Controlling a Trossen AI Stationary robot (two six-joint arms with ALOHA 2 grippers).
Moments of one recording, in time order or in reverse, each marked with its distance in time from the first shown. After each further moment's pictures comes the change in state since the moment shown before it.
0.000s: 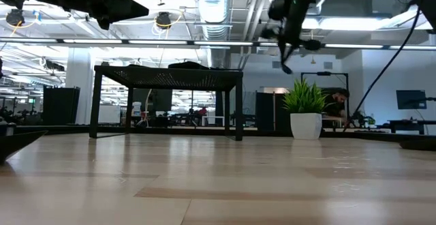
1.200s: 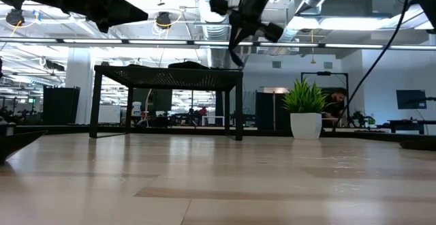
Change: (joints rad) left arm 0.000 0.000 -0.001 -0.045 0.000 -0.030; right arm 0.528 0.007 -0.108 0.227 -0.012 0.474
